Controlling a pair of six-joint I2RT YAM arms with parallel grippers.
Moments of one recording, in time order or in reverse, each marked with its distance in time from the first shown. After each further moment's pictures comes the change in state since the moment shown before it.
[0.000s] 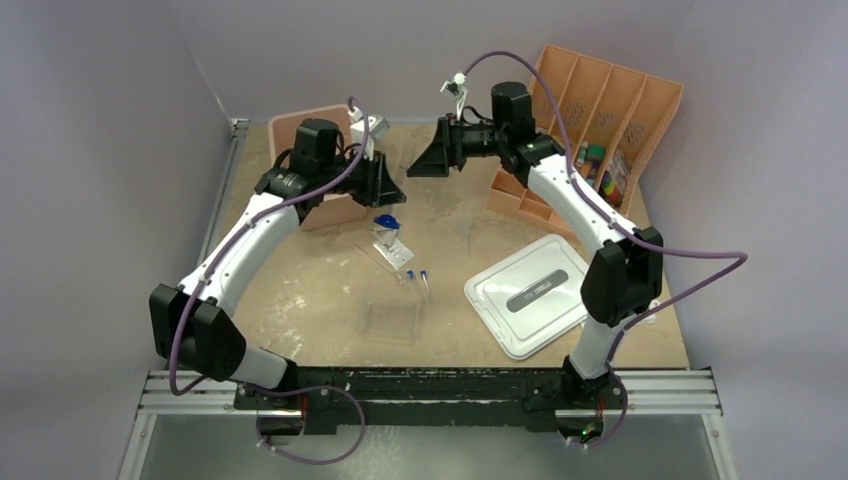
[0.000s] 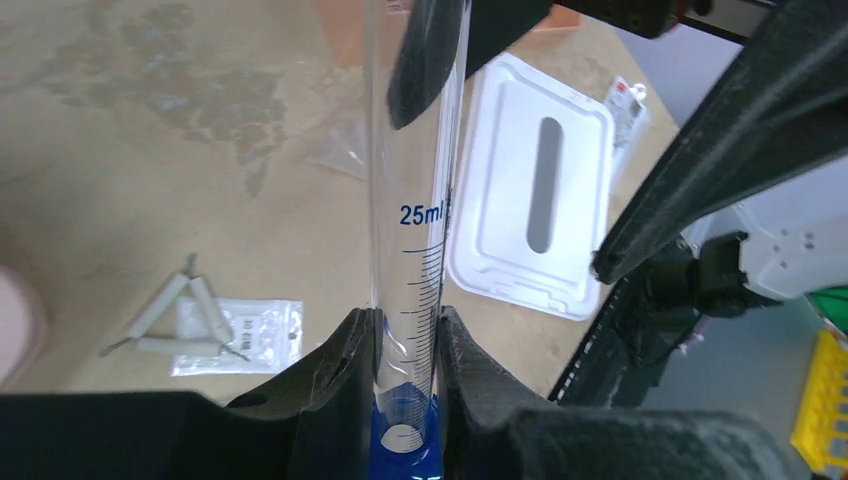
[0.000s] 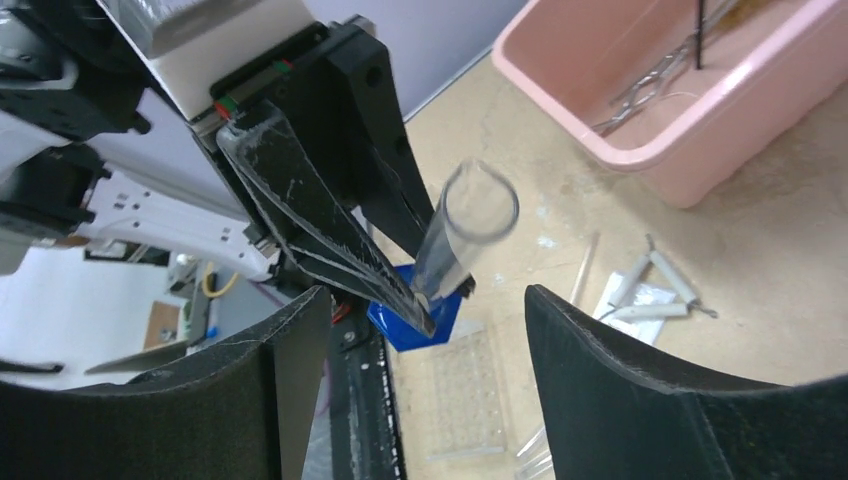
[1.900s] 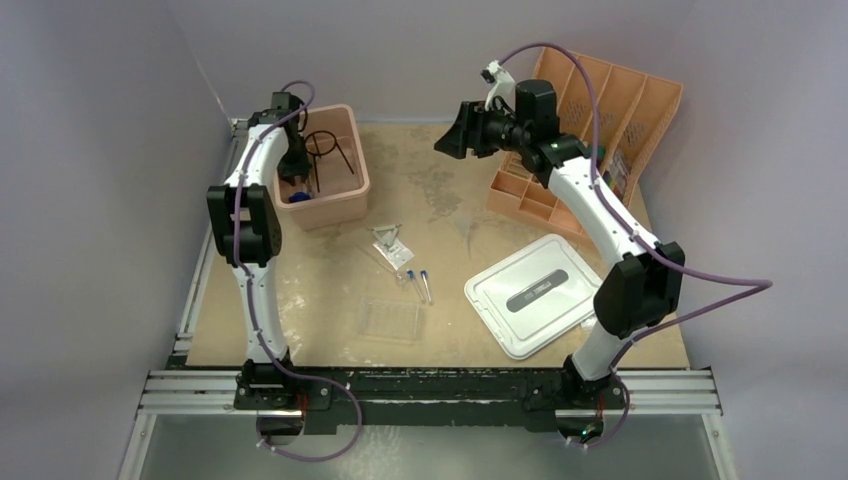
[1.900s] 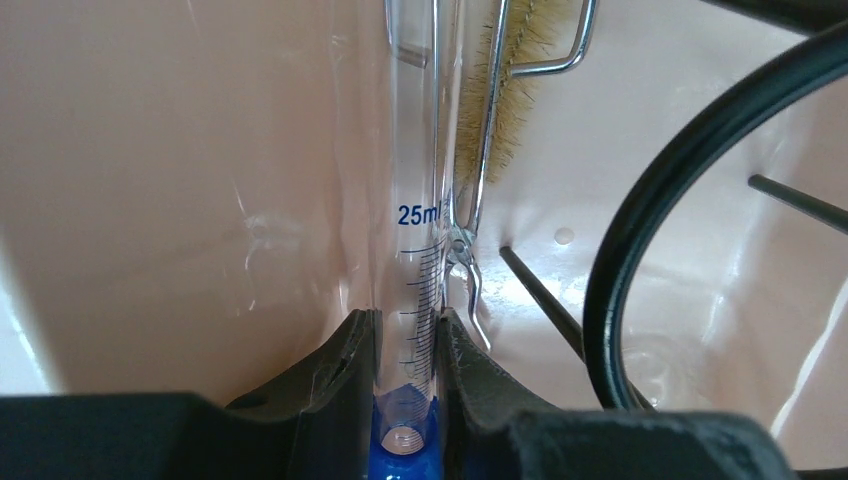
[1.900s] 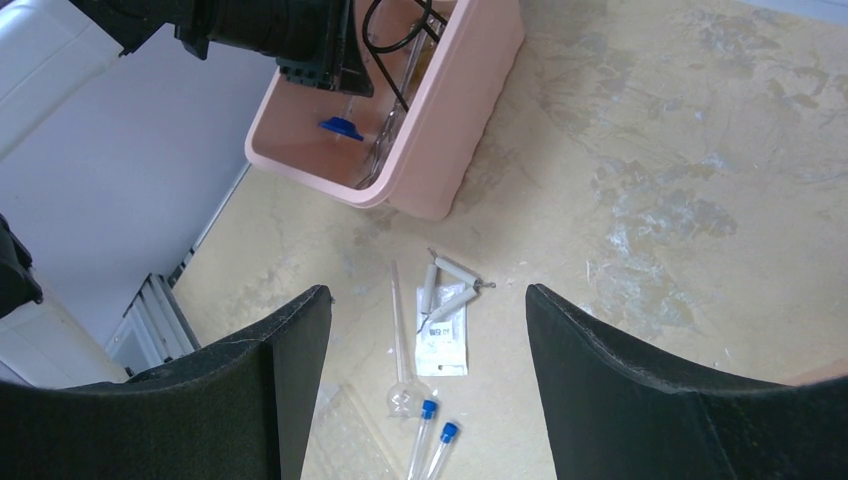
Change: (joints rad) left arm 0.378 0.840 0.752 -0.496 -0.855 -0.047; right arm -0.067 -0.106 -0.041 -0.111 0.529 -0.068
